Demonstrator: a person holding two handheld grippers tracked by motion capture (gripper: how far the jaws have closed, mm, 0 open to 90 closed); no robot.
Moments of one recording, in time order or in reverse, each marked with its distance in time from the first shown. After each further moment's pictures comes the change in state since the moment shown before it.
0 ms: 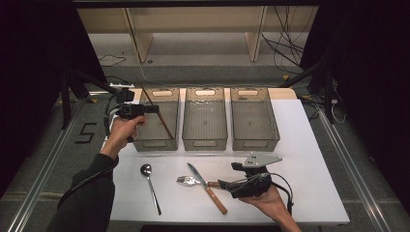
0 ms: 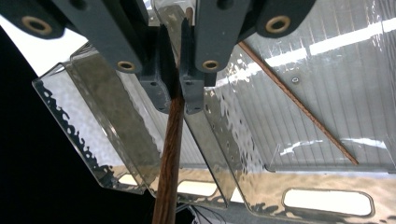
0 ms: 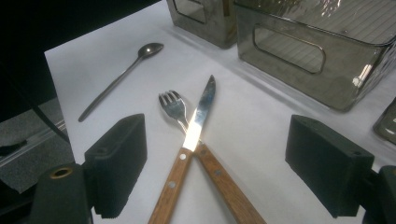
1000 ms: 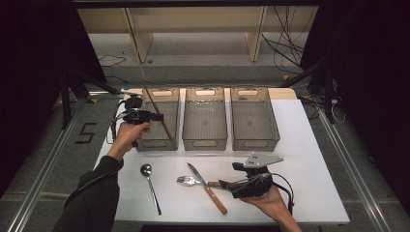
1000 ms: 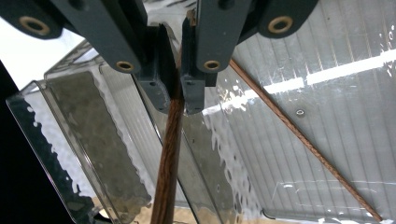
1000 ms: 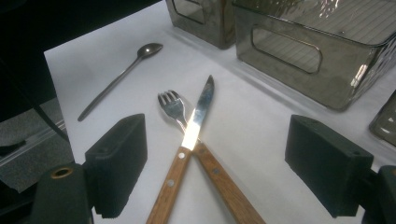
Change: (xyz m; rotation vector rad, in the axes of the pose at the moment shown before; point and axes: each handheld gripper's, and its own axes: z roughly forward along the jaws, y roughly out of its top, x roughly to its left) left arm 0.008 -0.014 0.027 0.107 0.028 -0.044; right arm -0.001 -0.001 -0.002 -0.004 -0.002 -0.006
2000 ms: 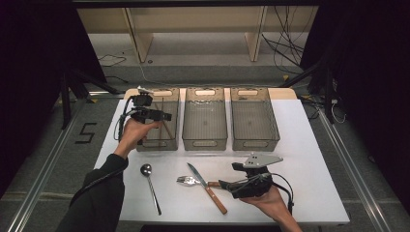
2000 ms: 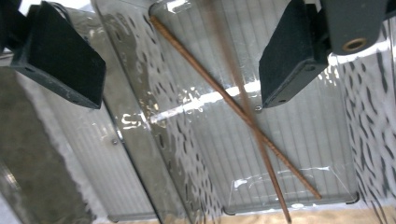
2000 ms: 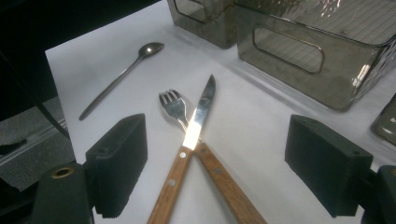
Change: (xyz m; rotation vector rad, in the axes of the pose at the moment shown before) left arm -0.032 0.006 0.012 0.035 0.265 0.117; right arm 0.001 0.000 0.000 0.006 0.002 0.000
